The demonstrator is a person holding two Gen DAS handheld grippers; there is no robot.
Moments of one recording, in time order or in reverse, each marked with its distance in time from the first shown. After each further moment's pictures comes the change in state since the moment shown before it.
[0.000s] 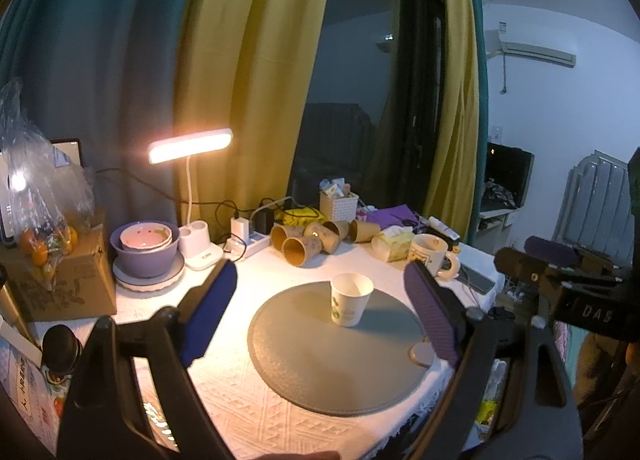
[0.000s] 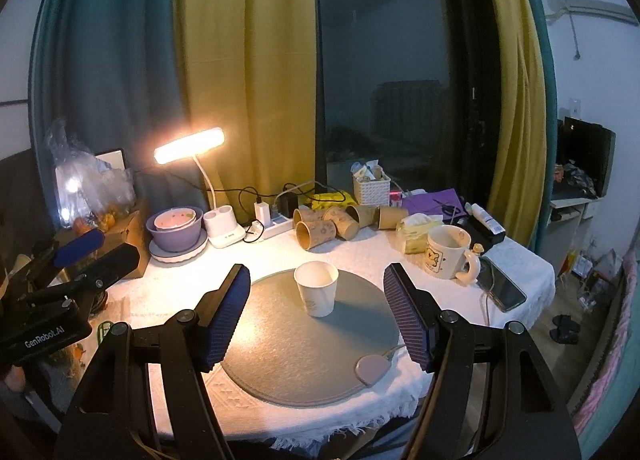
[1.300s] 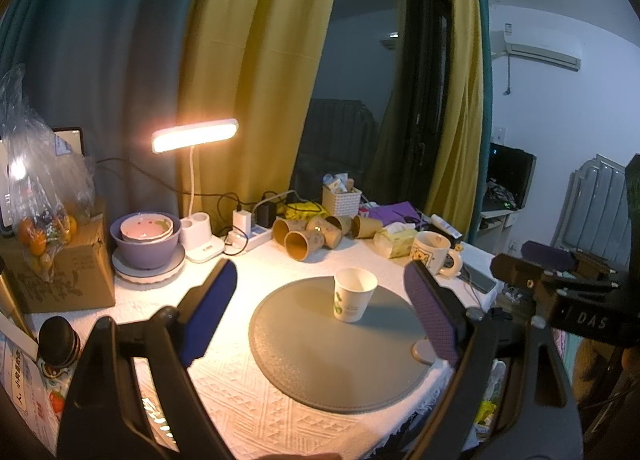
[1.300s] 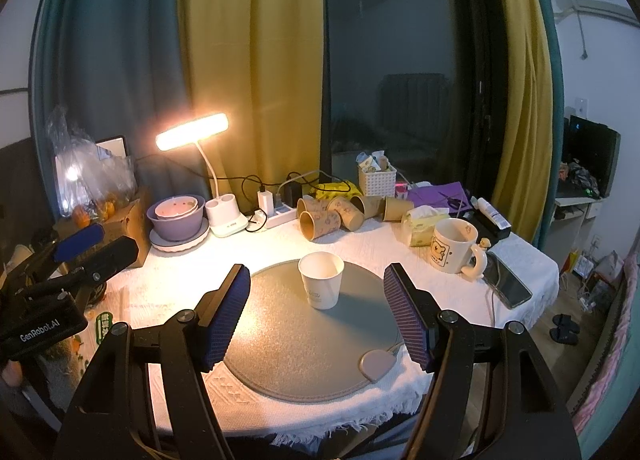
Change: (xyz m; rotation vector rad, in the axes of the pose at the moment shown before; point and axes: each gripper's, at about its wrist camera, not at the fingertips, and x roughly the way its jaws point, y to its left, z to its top) left arm 0.001 0.003 -0.005 -0.017 0.011 0.004; right arm 0.005 0.004 -0.004 -0.014 0.020 0.004
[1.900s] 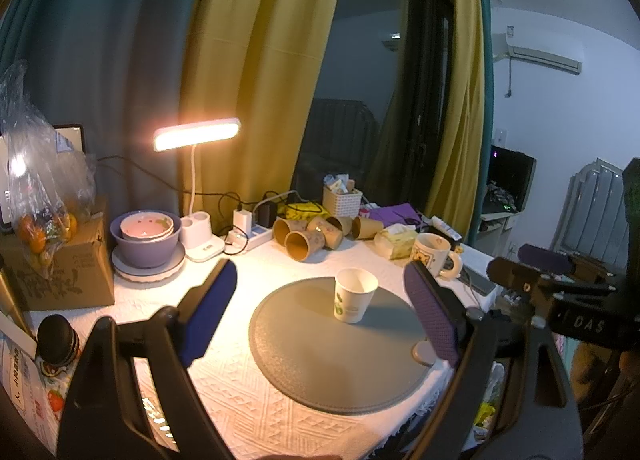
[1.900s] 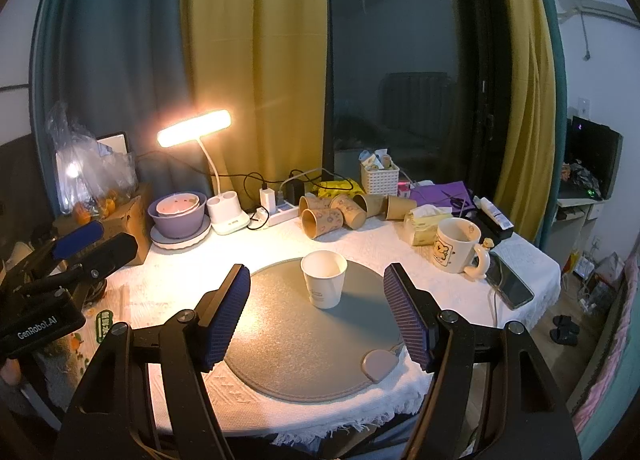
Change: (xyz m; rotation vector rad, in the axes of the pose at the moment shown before) left arm 0.000 0.002 0.000 -0.002 0.001 -0.003; right arm 0.001 0.003 -0.007 -0.002 0.008 0.004
